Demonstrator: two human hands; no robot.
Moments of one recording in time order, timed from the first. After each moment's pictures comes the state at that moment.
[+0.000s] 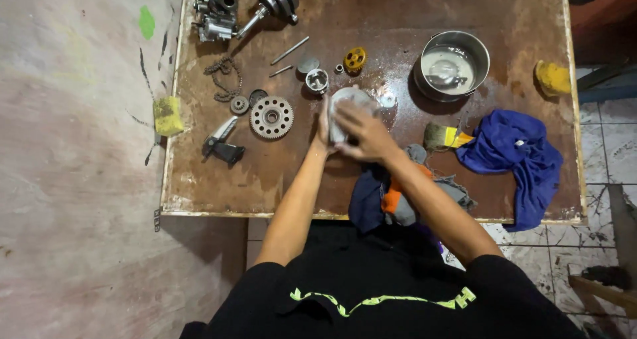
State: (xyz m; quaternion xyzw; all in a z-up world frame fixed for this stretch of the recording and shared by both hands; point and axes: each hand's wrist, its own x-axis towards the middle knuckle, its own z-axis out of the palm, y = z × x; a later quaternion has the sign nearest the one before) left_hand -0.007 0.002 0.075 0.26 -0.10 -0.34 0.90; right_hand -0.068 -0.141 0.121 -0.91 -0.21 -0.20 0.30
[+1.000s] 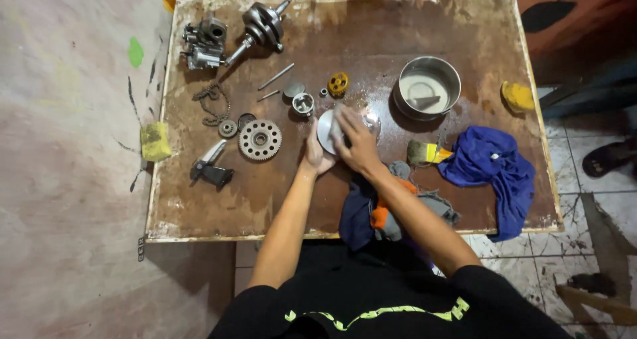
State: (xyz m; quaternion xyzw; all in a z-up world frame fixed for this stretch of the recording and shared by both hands) left_hand 0.008 0.003 0.010 0.24 -0.08 -0.31 0.92; right_hand -0.064 -0.136 0.104 -0.92 -0.19 -0.21 0.27
